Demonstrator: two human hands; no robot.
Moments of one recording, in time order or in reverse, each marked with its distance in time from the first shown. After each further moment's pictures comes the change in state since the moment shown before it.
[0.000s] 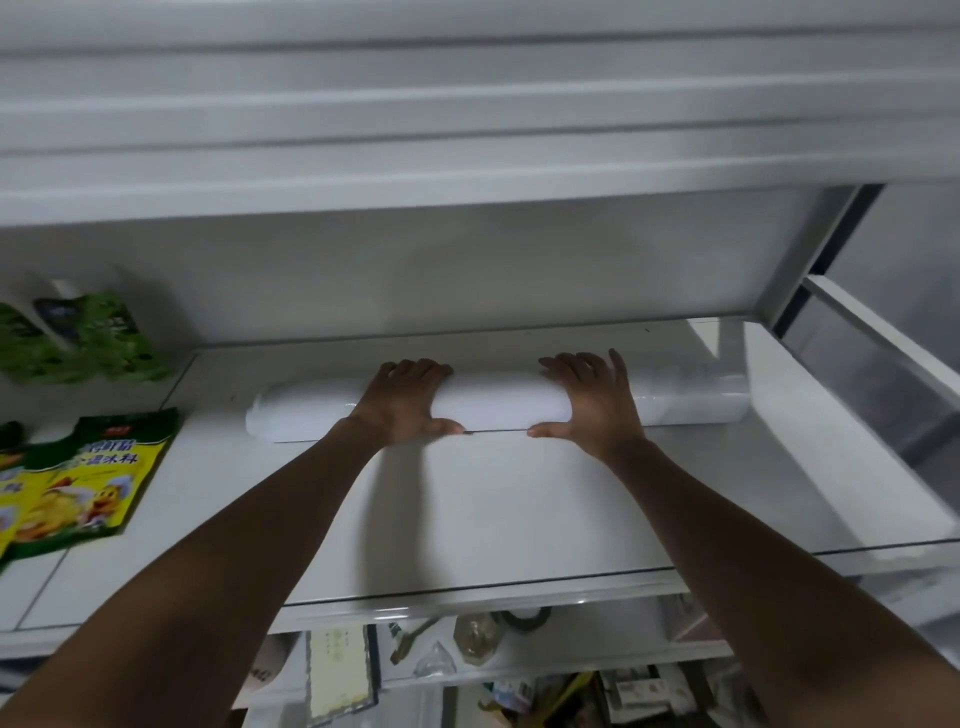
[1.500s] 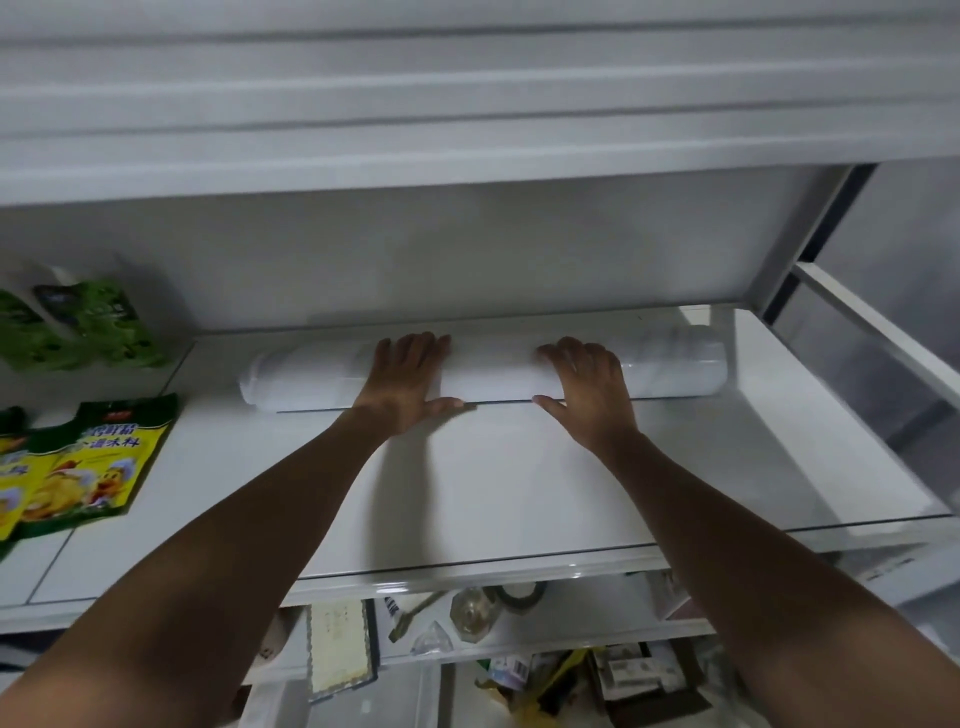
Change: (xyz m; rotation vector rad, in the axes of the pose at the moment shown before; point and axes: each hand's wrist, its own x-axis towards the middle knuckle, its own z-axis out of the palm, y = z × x) left_hand -0.009 0.005 0.012 0.078 0.312 0.093; right_hand -0.011 -0.012 -0.017 -0.046 0.073 0.014
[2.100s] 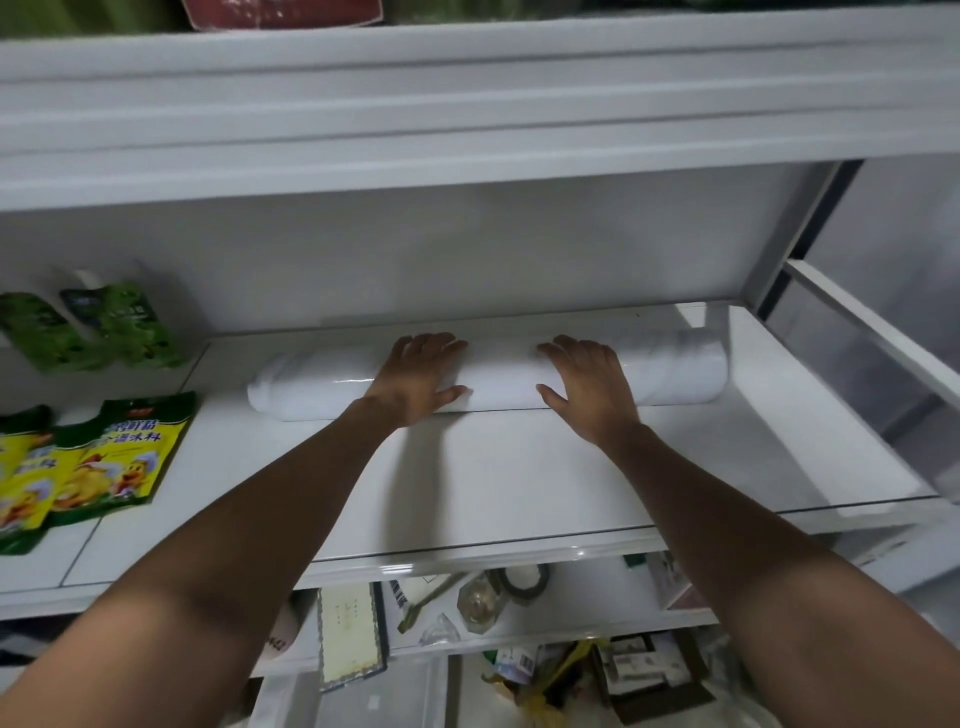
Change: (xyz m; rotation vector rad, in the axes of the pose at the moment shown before) left_hand 0.000 0.010 -0.027 -0.153 -0.028 0.019; right_hand -0.001 -0.009 -0.020 0.047 -0.121 0.024
